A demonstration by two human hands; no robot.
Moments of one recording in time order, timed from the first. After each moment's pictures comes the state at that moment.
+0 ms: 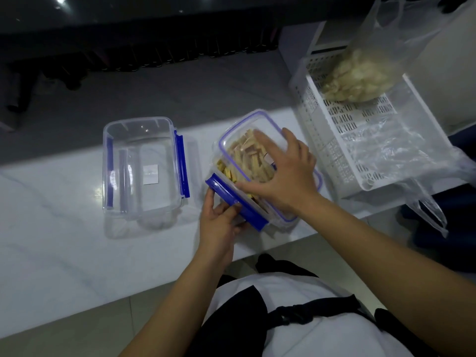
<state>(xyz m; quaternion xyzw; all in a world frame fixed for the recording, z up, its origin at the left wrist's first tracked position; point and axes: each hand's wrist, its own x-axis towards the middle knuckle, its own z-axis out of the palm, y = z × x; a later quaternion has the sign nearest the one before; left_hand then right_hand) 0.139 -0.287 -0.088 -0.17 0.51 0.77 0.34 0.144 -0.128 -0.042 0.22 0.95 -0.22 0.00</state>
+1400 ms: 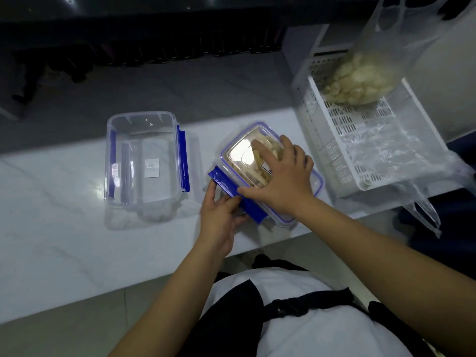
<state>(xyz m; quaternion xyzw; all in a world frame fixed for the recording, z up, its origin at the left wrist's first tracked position) 0.135 -0.283 -0.090 -0.17 0.48 0.78 0.35 0.150 -0.128 -0.063 0.22 0.96 -0.15 0.05</state>
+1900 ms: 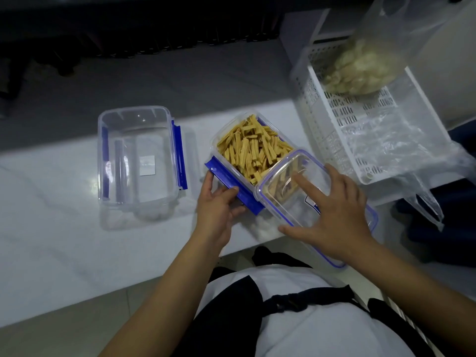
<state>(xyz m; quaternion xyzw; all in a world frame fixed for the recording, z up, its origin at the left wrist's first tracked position) 0.121 -0.278 -0.091 -0.21 0.48 0.77 0.35 0.250 -0.109 -0.039 0.25 0.96 -0.12 0.08</state>
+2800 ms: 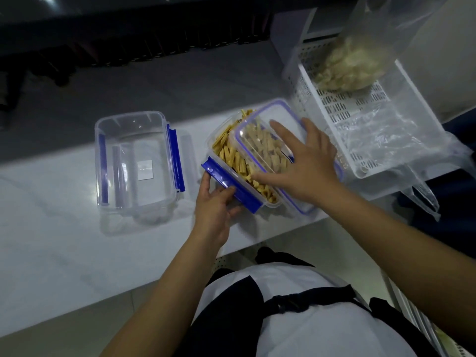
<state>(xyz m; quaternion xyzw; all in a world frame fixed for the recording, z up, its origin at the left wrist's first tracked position) 0.121 -0.280 -0.089 -0.19 0.48 0.77 0.37 0.168 -0.102 -0.024 0.25 0.94 -0.21 0.03</state>
